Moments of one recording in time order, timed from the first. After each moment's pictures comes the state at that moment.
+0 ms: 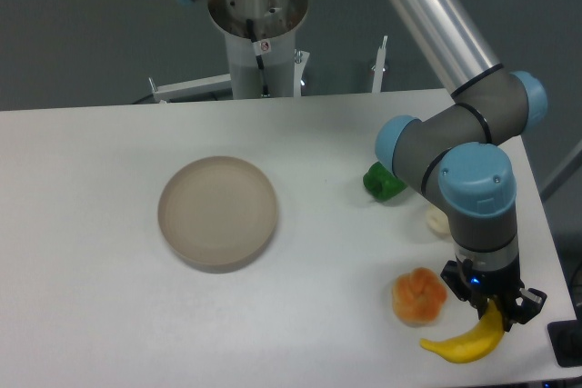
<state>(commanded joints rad) 2.37 -2.30 -1.14 -0.83 1.69 1.18</state>
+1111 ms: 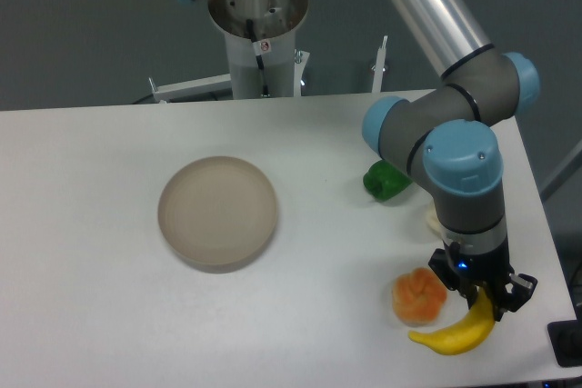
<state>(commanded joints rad) 2.31 -2.20 -1.21 -0.85 1.69 1.03</state>
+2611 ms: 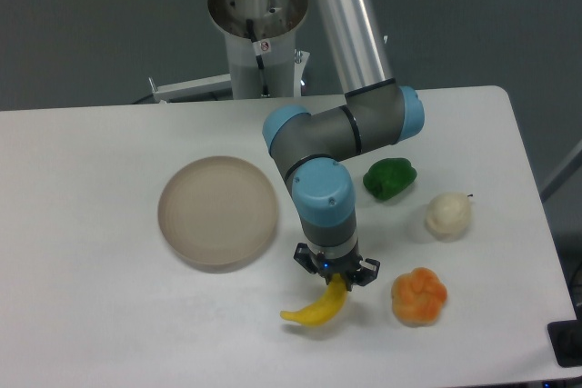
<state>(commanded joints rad) 2.17 -2.18 -1.55 -0.86 1.68 0.69</state>
